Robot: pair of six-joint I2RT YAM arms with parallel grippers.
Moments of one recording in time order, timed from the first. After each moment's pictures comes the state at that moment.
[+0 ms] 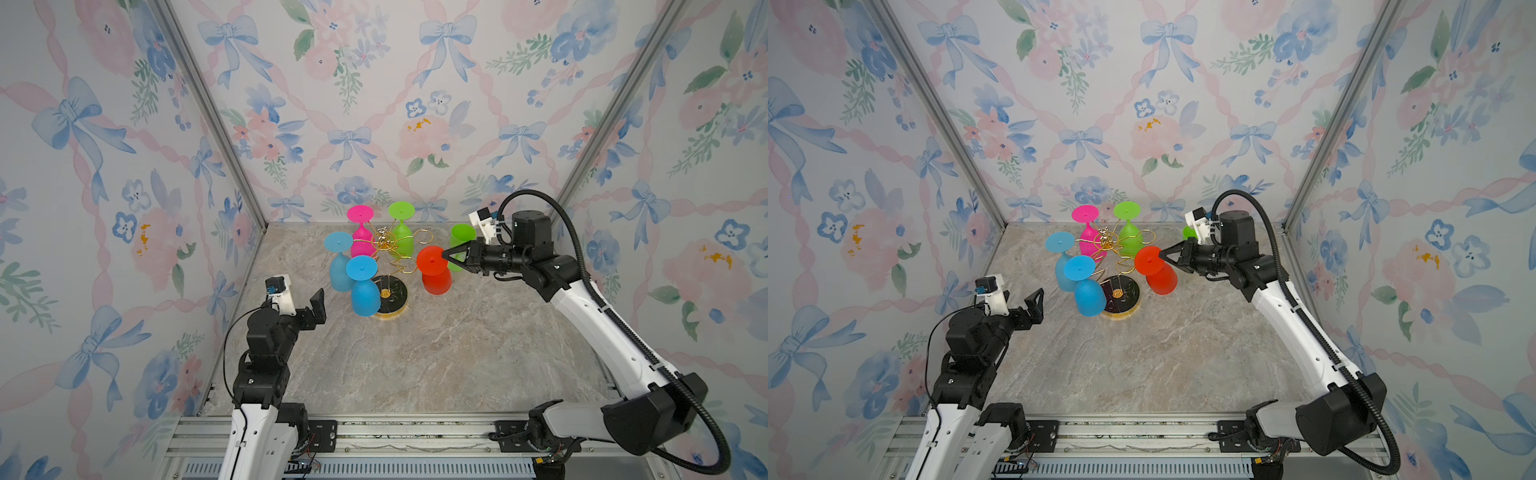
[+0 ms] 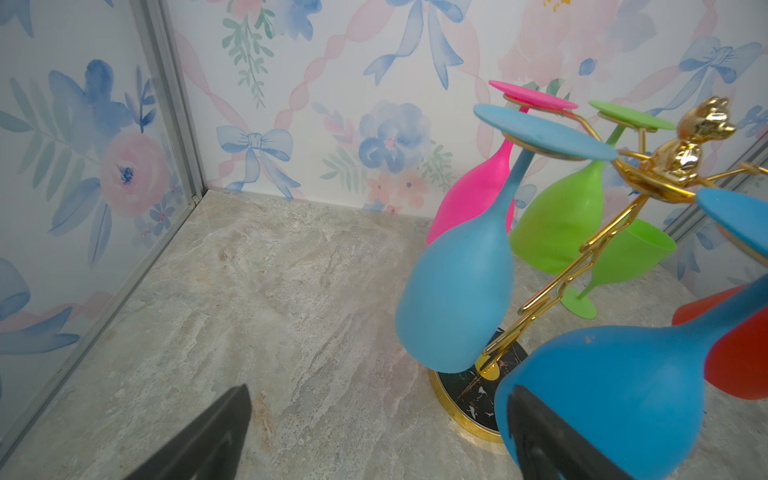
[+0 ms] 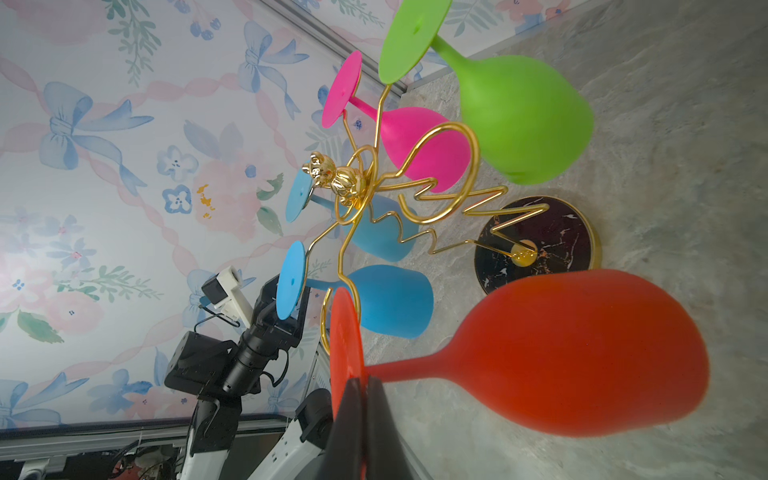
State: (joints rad) left arm -0.01 0.52 0.55 -0.25 0.11 -0.19; right arm 0.36 1.32 1.36 -0.51 -0.74 0.70
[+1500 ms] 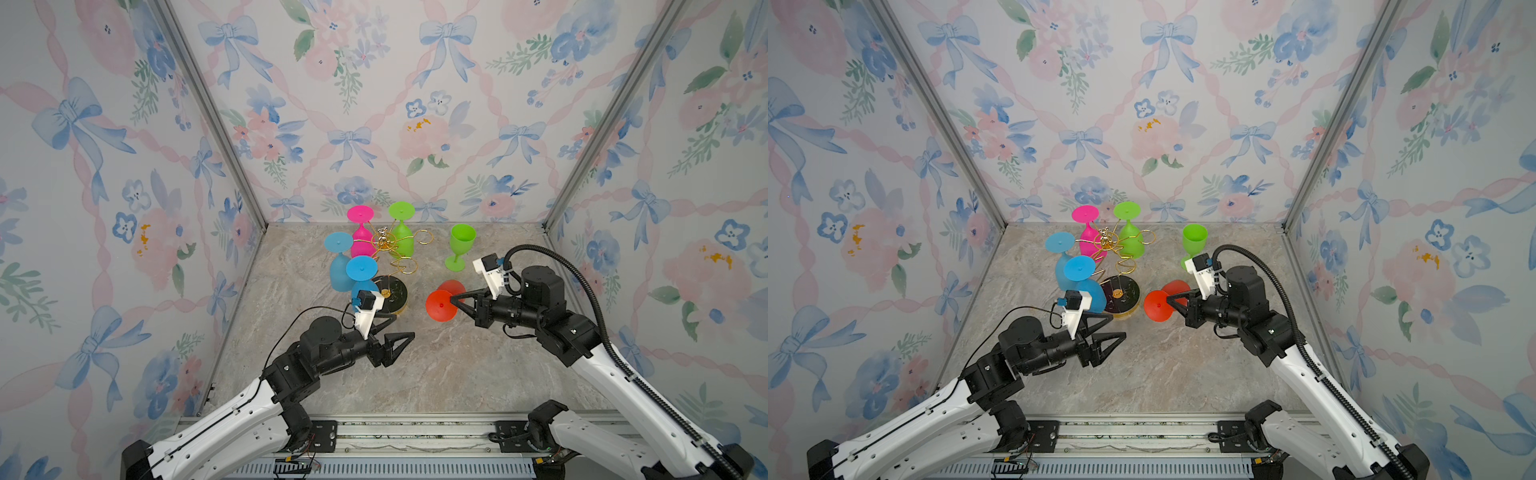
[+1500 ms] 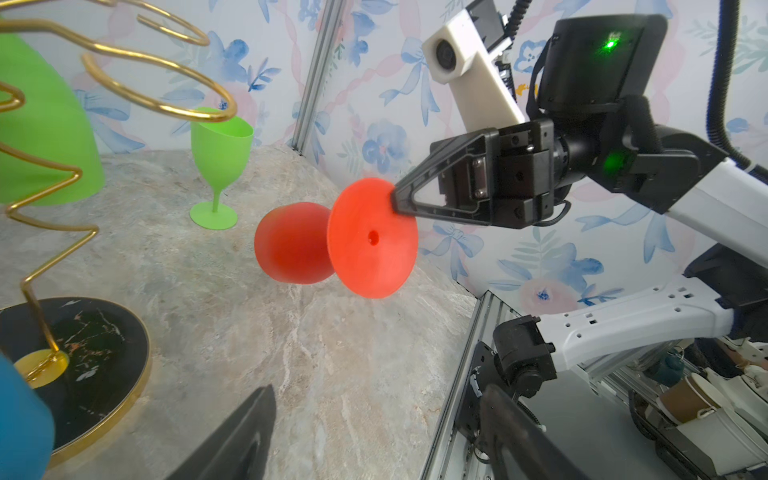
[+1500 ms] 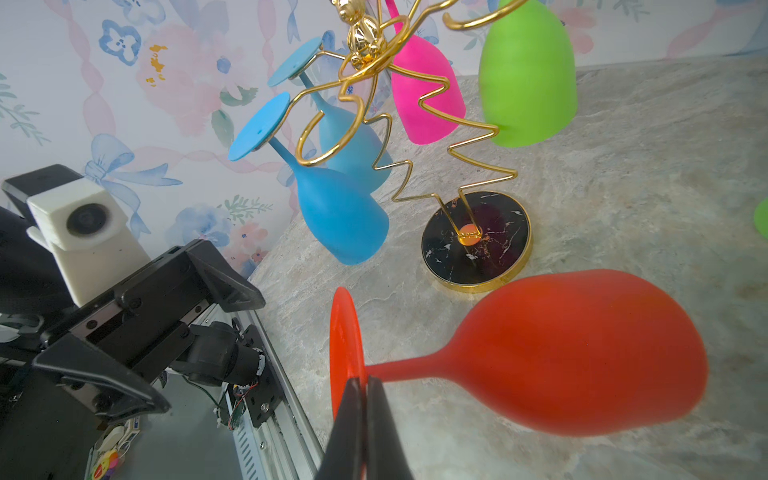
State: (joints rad) left arm -0.88 0.73 0.59 0.01 0.21 -0.42; right arm 0.51 0.93 0.91 -0.38 -0.55 0.34
